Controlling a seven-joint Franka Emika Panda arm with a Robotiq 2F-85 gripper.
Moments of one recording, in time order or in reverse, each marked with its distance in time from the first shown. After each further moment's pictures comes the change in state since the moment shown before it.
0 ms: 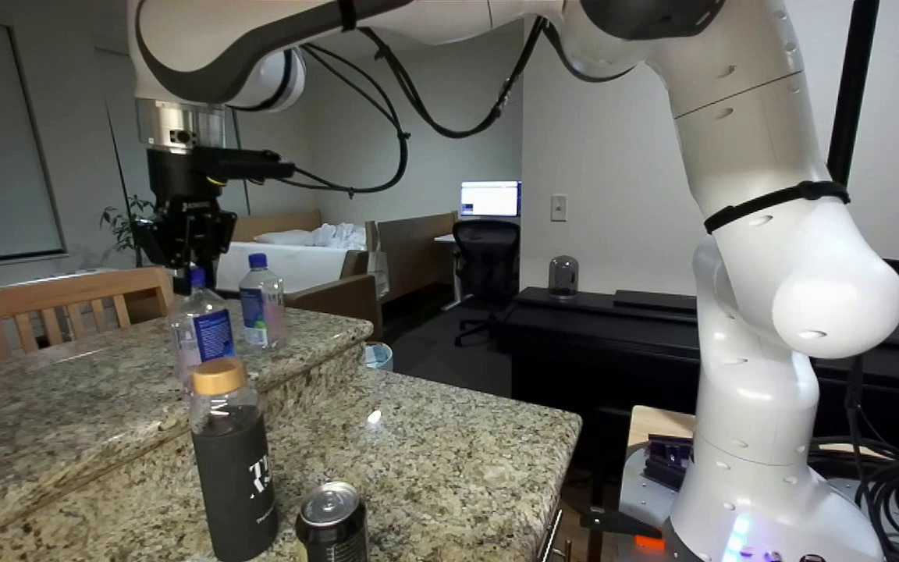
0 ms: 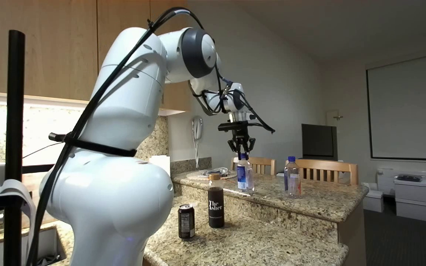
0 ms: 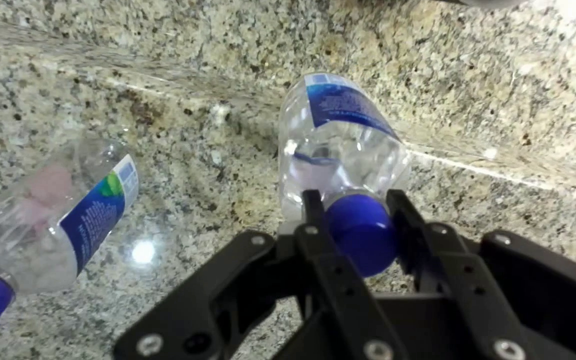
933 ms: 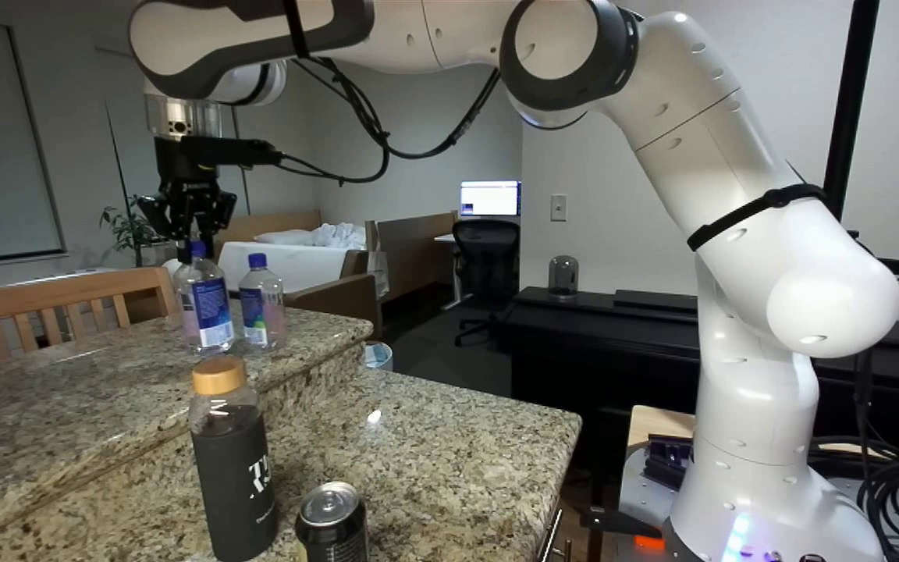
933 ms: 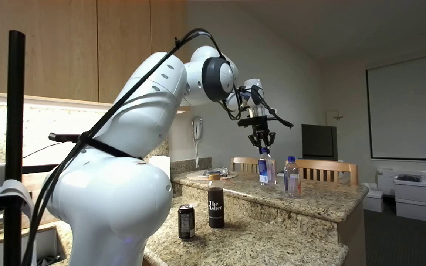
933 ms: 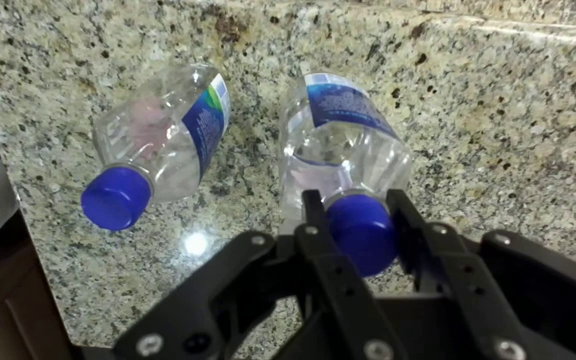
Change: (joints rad) arm -0.034 0.241 -0.078 0.420 -0.003 -0.144 0.024
